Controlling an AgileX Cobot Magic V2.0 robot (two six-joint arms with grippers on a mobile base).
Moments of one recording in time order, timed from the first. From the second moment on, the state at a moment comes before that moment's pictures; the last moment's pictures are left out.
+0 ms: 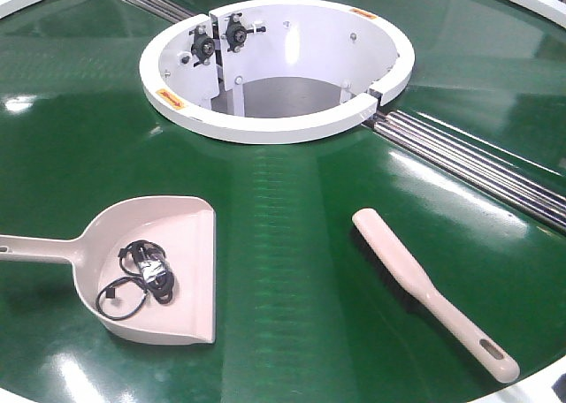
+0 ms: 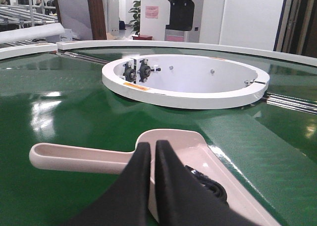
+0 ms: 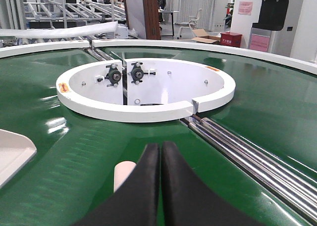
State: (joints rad) left arm -0.15 -0.01 0.03 -0.06 0.08 0.05; right arm 0.23 0.27 -0.23 0.01 0.09 -0.07
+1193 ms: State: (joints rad) left arm -0.15 -0.01 0.03 -0.06 0.09 0.05; right arm 0.17 0.27 -0.23 0.01 0.09 -0.08
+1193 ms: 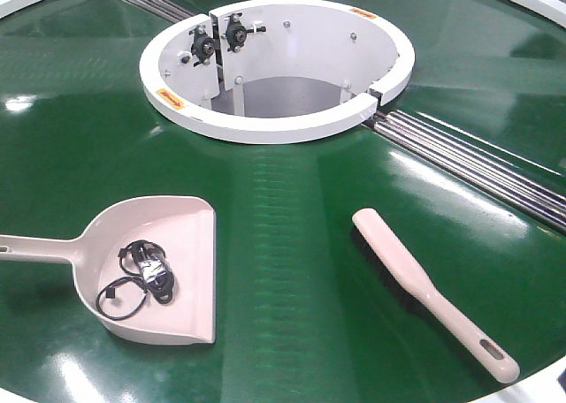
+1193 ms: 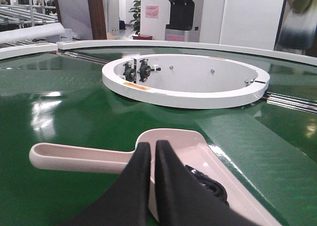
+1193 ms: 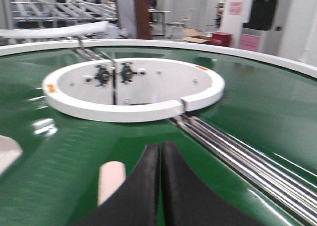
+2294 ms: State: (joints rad) left arm -0.15 -0.01 0.03 -0.06 0.09 0.05; right arm -0.01 -0.01 0.03 -0.06 0.06 0.05
